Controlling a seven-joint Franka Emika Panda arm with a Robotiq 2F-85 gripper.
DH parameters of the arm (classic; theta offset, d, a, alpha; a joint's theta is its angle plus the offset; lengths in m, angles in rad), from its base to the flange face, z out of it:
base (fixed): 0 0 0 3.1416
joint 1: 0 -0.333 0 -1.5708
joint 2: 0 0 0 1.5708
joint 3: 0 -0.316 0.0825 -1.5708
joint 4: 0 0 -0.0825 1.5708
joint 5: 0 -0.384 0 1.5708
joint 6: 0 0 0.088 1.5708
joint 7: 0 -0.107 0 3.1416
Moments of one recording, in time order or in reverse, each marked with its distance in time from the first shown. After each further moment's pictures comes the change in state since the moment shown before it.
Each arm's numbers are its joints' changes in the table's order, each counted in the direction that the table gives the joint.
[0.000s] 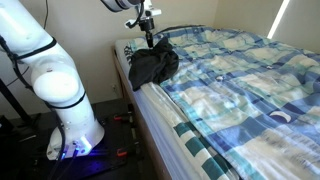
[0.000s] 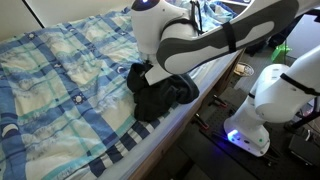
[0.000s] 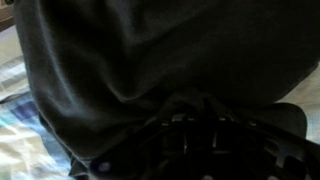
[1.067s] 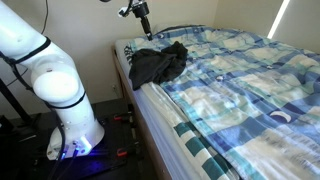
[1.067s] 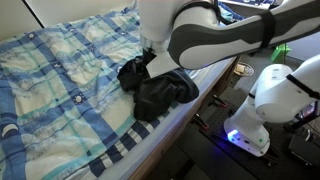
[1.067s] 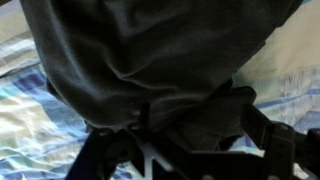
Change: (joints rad) arm -0.002 0.151 -0.032 0.007 -0.002 -0.014 0.000
